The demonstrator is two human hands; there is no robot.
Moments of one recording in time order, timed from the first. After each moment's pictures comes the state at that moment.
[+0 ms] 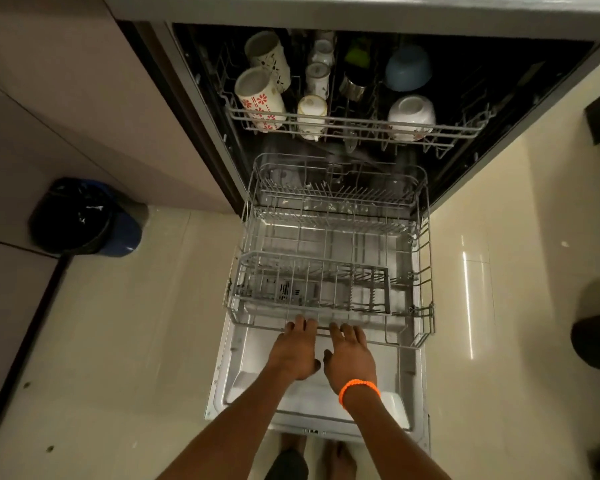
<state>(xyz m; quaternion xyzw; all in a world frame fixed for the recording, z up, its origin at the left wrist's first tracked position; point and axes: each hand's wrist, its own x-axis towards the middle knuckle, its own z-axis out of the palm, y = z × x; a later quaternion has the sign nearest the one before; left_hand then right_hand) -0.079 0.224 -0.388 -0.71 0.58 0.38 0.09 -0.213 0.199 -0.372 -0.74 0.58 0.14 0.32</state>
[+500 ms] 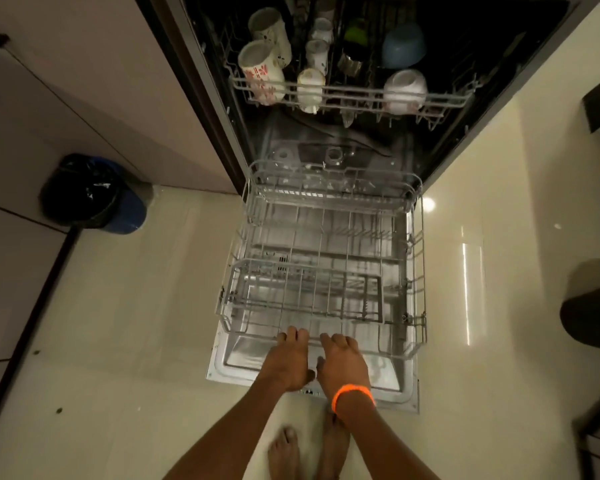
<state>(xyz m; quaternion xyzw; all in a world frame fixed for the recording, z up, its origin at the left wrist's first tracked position) -0.116 0.318 -0.378 -0.73 0.55 0.40 0.11 -0.245 0.279 -0.354 -0.77 0.53 0.15 0.32</state>
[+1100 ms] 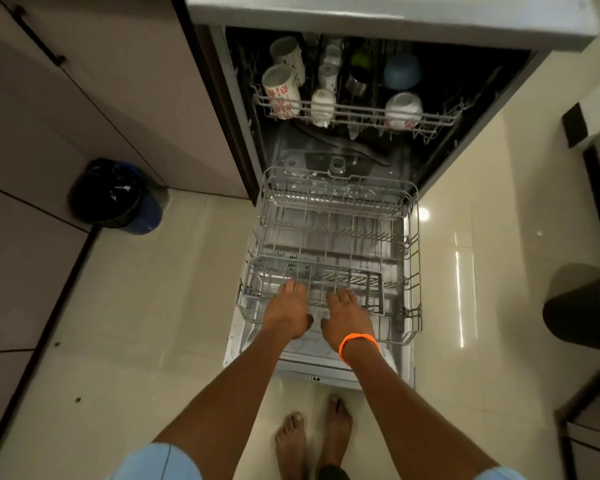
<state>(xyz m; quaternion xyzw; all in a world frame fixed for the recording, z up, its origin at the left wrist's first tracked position) -0.086 0.299 -0.310 -0.77 0.56 0.31 0.05 -0.227 0.265 -0.296 -0.79 0.53 0.16 0.27</state>
